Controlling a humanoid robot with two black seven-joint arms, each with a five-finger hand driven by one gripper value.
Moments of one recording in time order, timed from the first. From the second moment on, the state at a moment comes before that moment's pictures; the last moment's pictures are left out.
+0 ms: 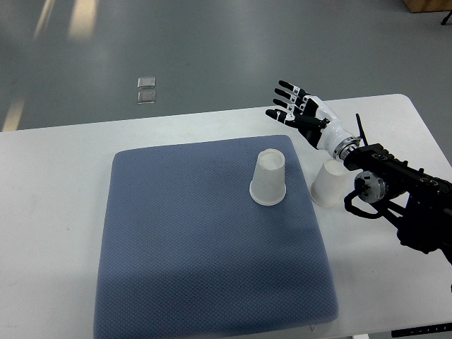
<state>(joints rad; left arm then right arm) -0.05 0.00 -0.12 -0.15 0.11 0.06 0.10 0.73 -0.23 0.59 0.82 -0.30 0.10 0.34</state>
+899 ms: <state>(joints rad) -0.05 0.00 -0.12 -0.14 0.11 0.06 0.10 0.73 -0.23 0.61 0.82 -0.30 0.11 0.35</state>
